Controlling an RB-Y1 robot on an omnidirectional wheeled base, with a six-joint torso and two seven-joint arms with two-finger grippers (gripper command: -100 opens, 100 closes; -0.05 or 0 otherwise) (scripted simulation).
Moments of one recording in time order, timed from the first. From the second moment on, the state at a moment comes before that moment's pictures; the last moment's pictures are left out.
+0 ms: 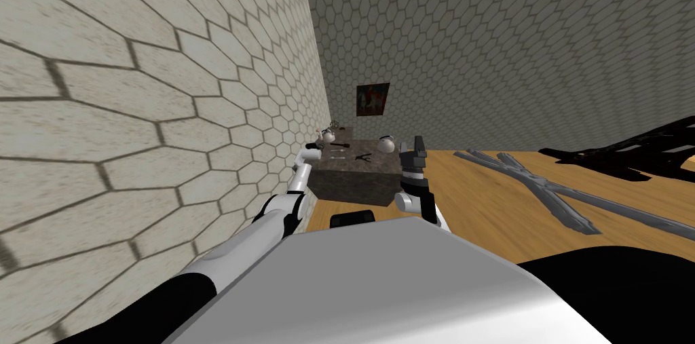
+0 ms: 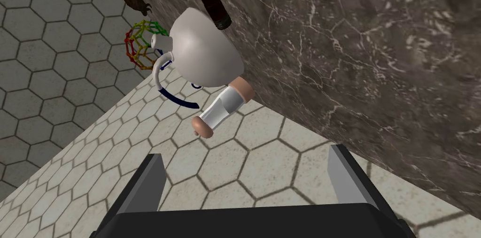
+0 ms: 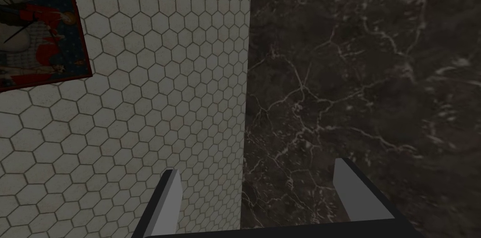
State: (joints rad) left arm -0.71 0.19 0.07 -1.15 0.02 0.78 -0.39; right arm 0.46 0.01 -0.04 -2.22 -0.10 -0.54 0.14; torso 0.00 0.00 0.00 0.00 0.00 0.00
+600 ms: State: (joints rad) left arm -0.81 0.17 0.10 -1.00 0.03 0.92 -0.41; right arm 0.46 0.01 -0.04 -2.22 -0.10 -0.54 0.14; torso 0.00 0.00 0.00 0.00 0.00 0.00
